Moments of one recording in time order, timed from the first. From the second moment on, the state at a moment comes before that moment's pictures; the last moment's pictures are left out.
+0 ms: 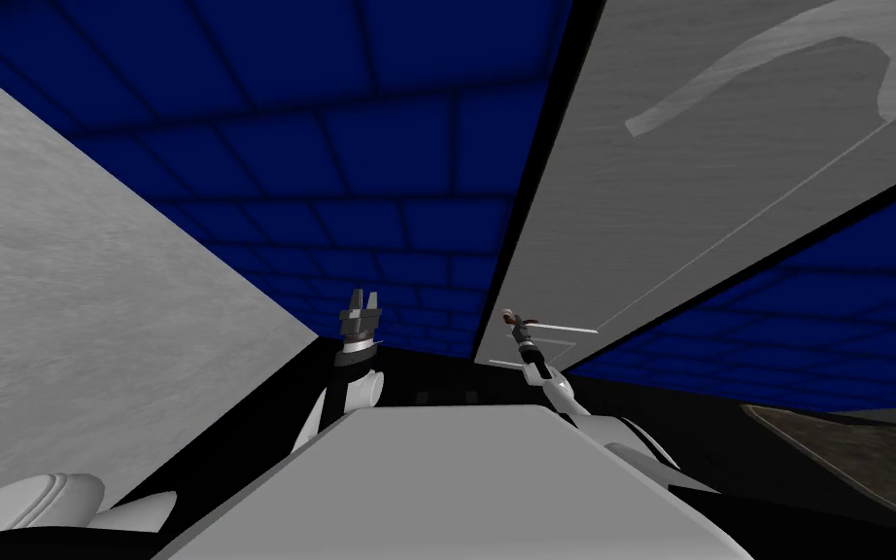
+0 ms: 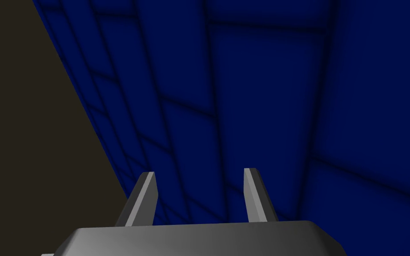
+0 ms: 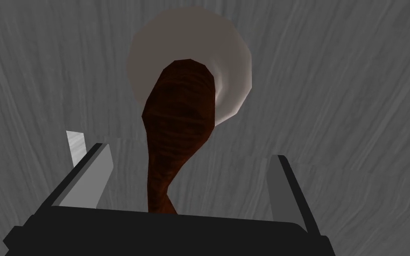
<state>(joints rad) -0.17 -0.38 -0.08 -0.58 -0.05 -0.78 -0.23</state>
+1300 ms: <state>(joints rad) -0.15 -0.42 -0.04 -0.56 -0.03 -0.82 -0.29</state>
